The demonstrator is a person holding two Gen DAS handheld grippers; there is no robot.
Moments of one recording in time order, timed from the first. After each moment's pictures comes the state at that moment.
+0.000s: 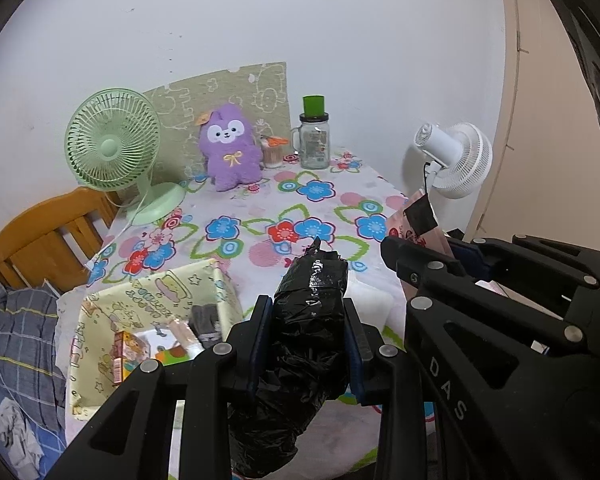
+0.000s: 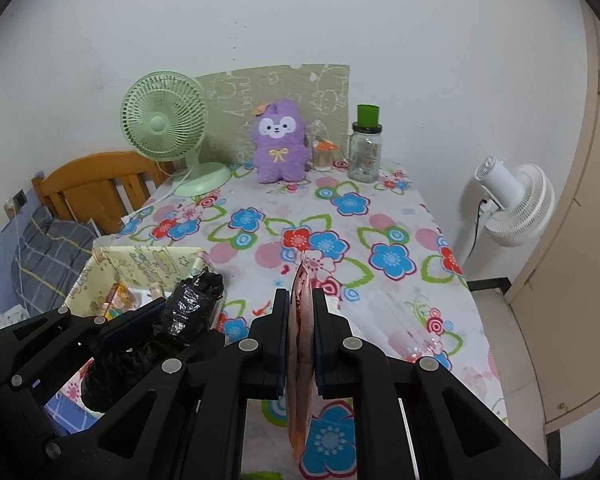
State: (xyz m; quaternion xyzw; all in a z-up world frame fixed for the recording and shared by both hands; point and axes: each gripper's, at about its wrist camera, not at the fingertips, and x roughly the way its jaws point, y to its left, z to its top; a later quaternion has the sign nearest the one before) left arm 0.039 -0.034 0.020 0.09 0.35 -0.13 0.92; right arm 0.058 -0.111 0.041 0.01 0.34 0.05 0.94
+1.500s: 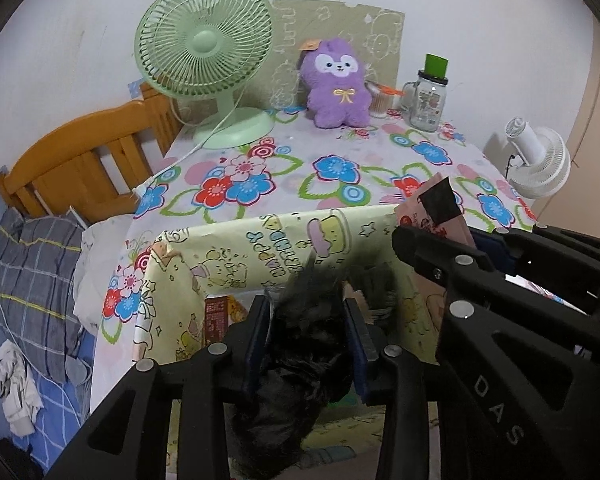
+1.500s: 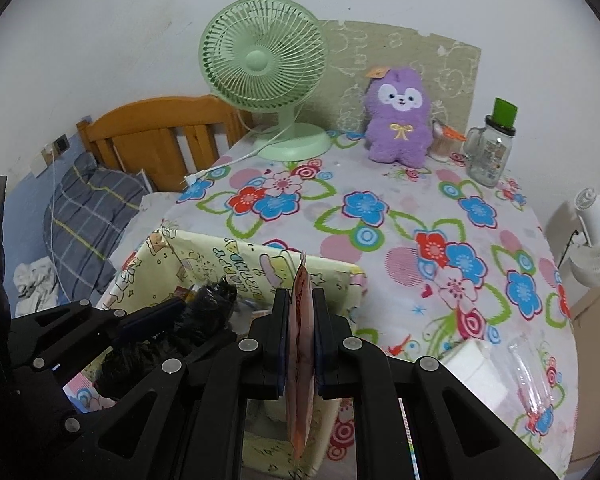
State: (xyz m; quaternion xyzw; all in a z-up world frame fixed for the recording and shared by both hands) left arm 0.113 0.105 -0.030 0.03 0.43 -0.04 0.90; right arm 0.142 0.032 -0.003 -0.04 0.40 0.17 0.90
